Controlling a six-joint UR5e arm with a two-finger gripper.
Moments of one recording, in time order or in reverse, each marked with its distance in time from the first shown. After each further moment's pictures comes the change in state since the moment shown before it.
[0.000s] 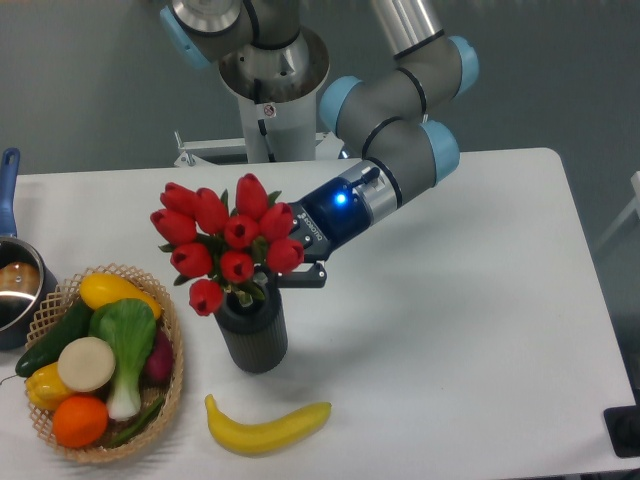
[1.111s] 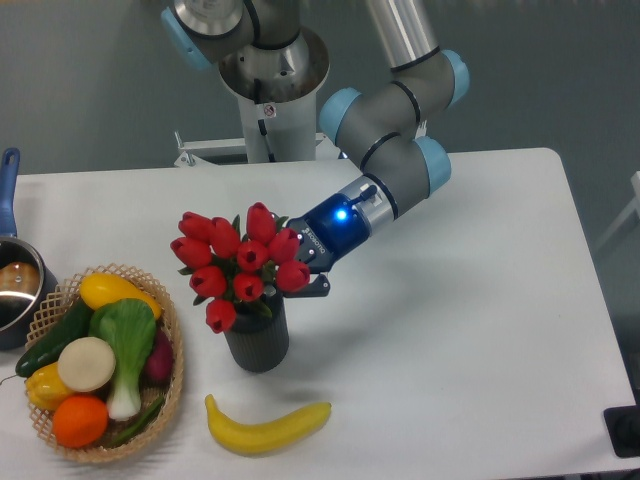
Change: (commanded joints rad) arm 0.025 0.017 -0.135 0.005 0.040 0.112
